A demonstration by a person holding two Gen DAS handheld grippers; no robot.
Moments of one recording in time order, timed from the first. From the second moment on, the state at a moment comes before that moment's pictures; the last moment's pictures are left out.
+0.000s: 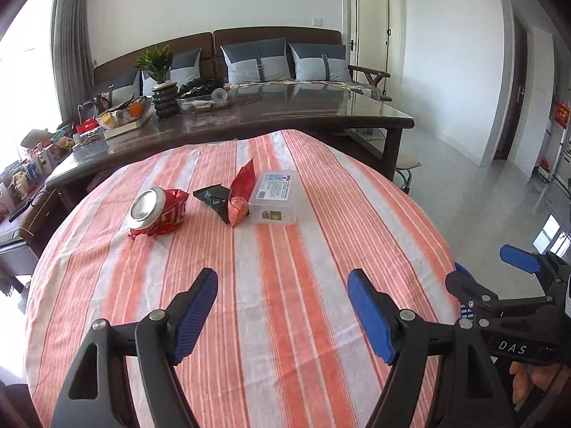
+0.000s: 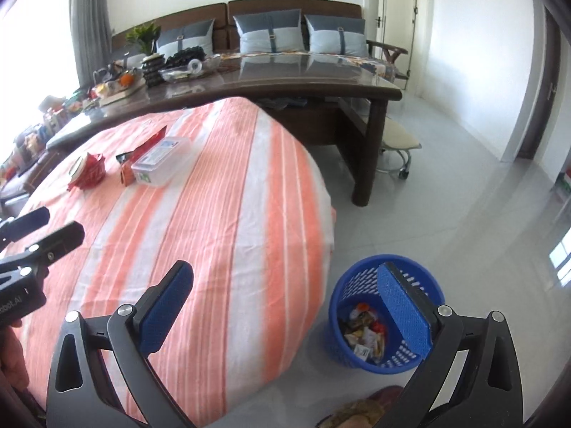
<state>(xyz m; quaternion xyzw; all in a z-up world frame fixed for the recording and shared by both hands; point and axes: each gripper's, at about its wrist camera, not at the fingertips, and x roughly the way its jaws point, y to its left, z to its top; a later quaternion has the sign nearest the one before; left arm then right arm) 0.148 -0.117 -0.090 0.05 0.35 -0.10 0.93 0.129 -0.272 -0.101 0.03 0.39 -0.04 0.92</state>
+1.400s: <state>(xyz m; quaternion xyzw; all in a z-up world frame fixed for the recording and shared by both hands) 0.154 -0.074 -0.080 0.04 0.33 -0.06 0.94 0.145 -0.217 -0.098 -0.04 0.40 -0.05 0.92</state>
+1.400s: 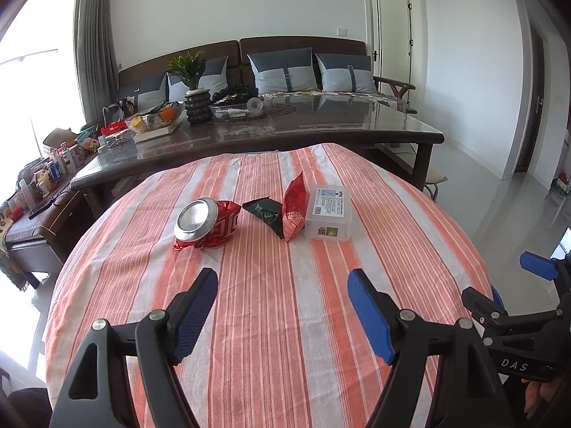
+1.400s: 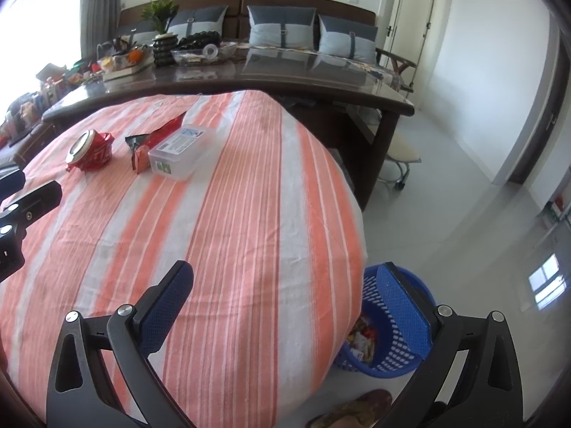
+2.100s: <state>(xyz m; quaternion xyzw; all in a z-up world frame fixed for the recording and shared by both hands) 0.146 -0.110 -0.027 0.07 0.29 -0.12 0.95 0.148 -0.218 -0.106 -0.03 0.41 -0.06 0.91</state>
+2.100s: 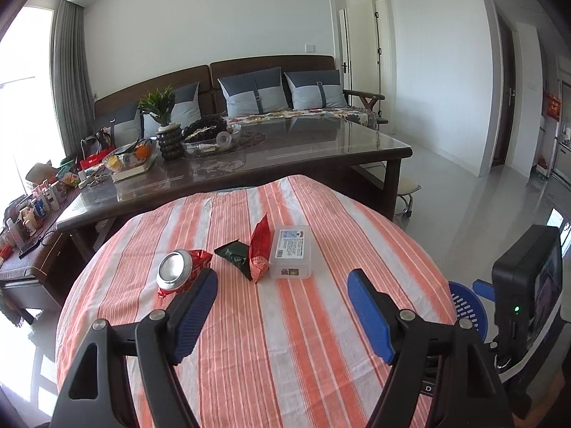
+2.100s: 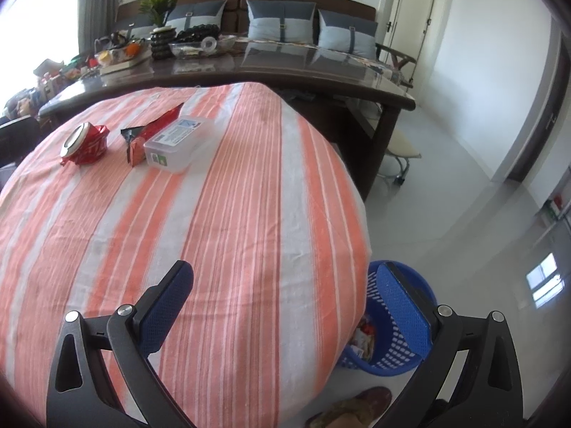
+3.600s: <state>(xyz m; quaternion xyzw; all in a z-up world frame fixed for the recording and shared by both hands) 0.160 -0.084 -0.027 0.07 0.33 -0.12 0.93 0.162 -0.209 -0.109 -0.04 0.40 -0.04 0.92</state>
